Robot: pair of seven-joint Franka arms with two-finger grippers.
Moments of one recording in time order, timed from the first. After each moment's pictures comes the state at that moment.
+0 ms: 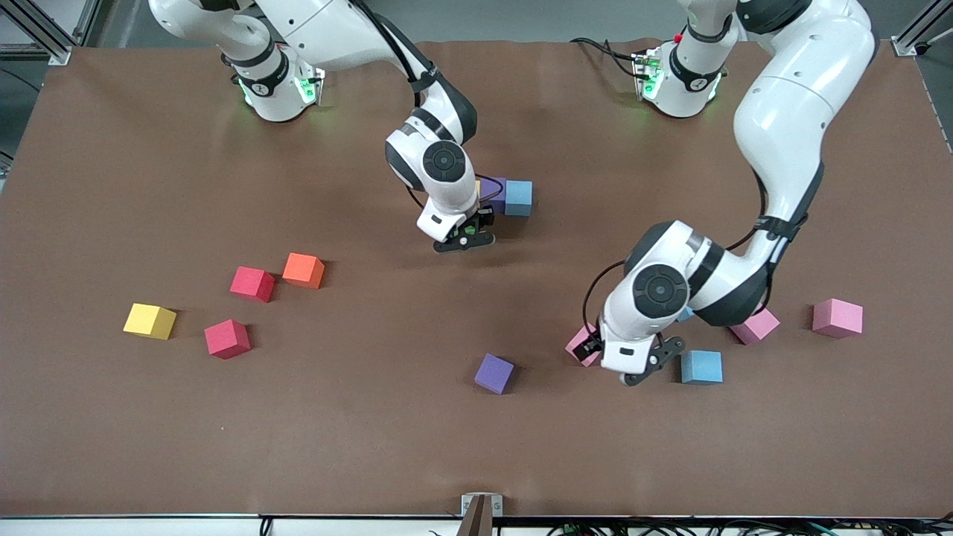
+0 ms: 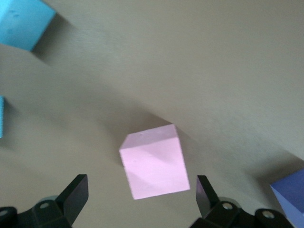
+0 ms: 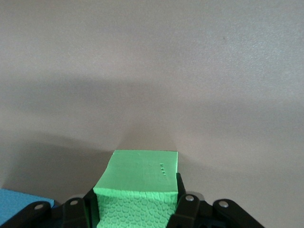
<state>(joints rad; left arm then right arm) 0.03 0.85 -0.63 -1.36 0.52 2.04 -1.24 0.78 0.60 0.08 -1.83 0.10 2.40 0.62</state>
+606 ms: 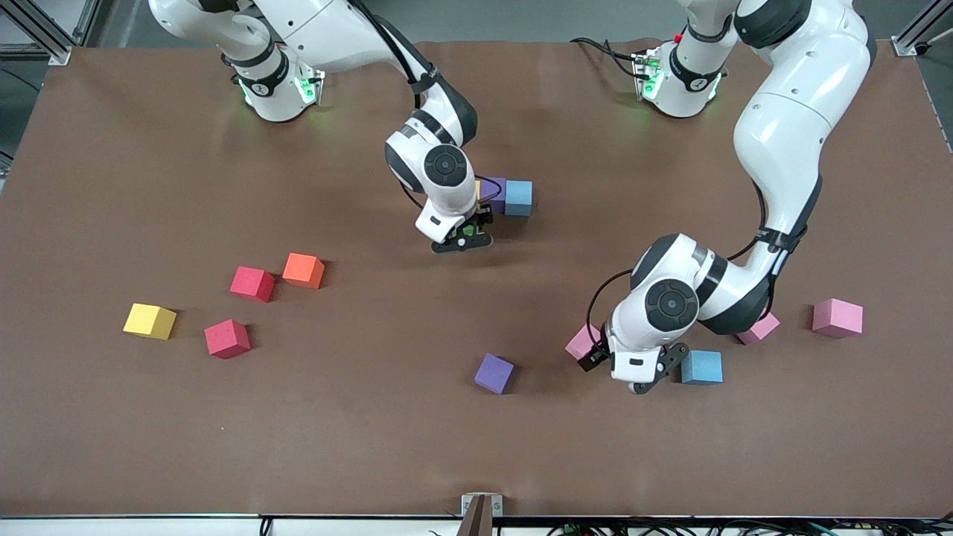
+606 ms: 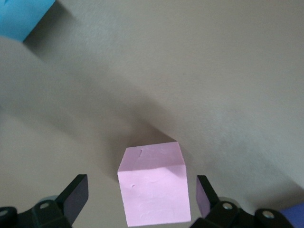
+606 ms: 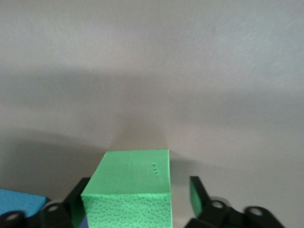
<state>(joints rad) 0.04 0.90 -0.60 -1.35 0.47 2.08 -1.33 0.76 0.60 0.08 -1.78 0.10 2.31 0.63</state>
